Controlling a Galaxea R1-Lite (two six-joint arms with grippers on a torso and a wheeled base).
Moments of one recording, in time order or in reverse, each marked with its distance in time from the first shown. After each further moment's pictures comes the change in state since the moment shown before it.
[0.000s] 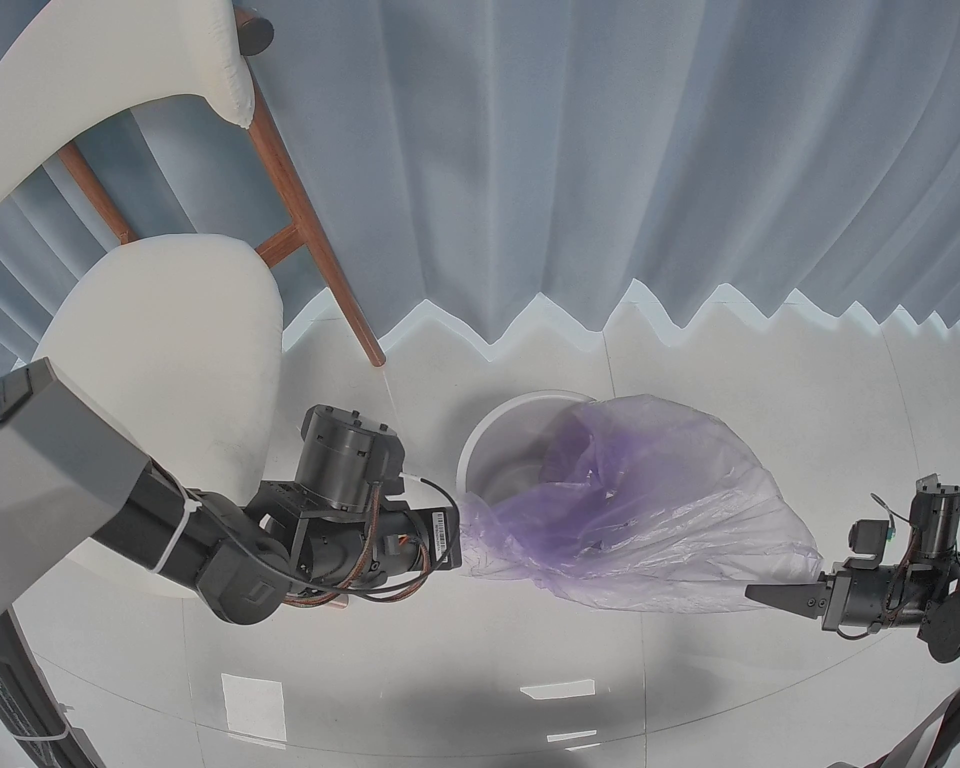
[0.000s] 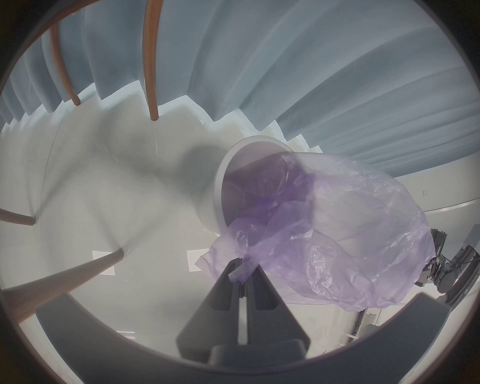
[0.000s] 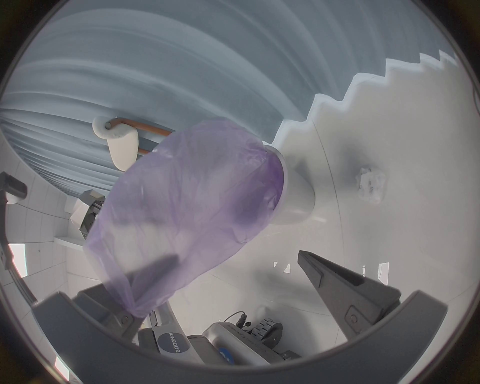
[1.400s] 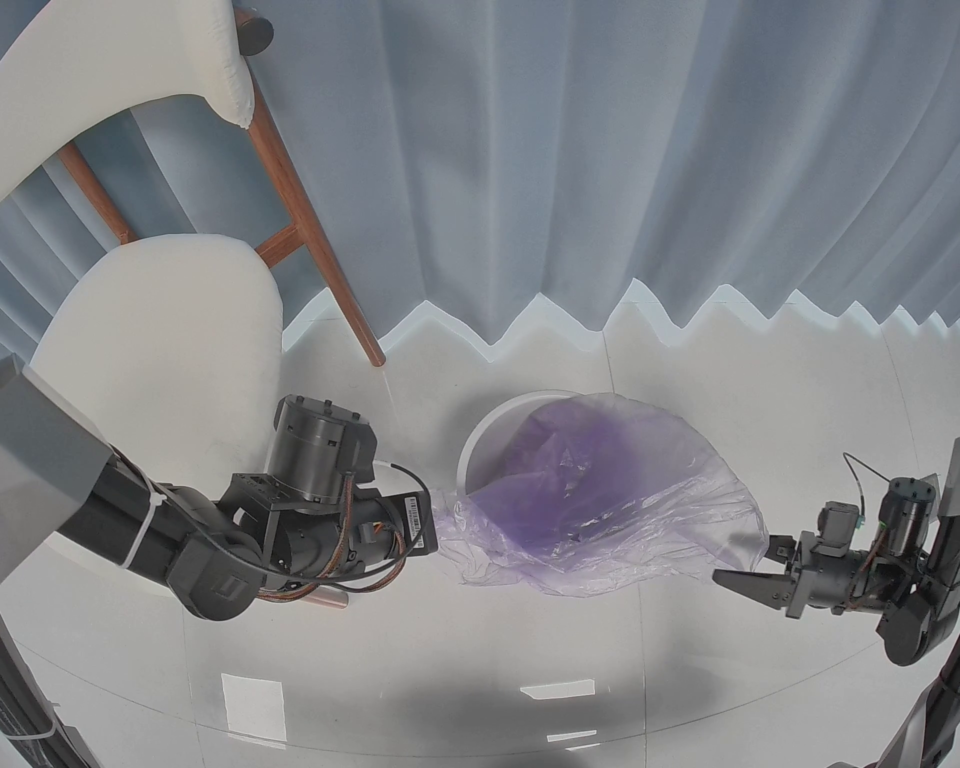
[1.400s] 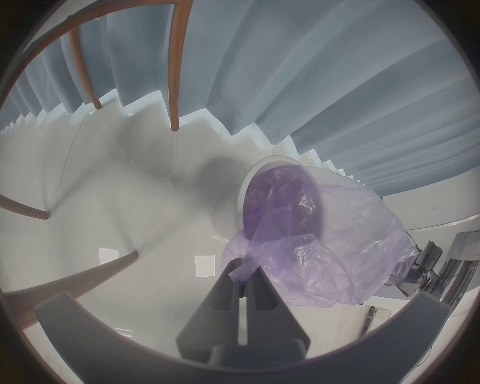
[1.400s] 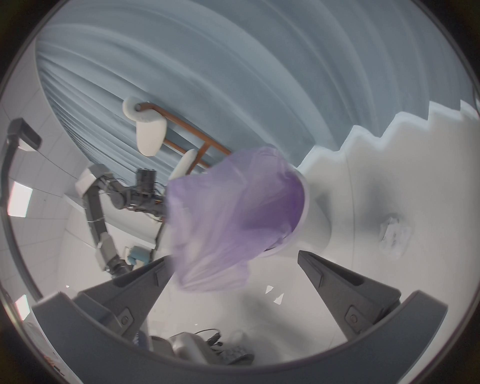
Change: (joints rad) left arm 0.027 -0.058 0.036 0.000 0.073 -0.035; right arm 0.071 0.340 0.000 -0.577 0.028 -0.059
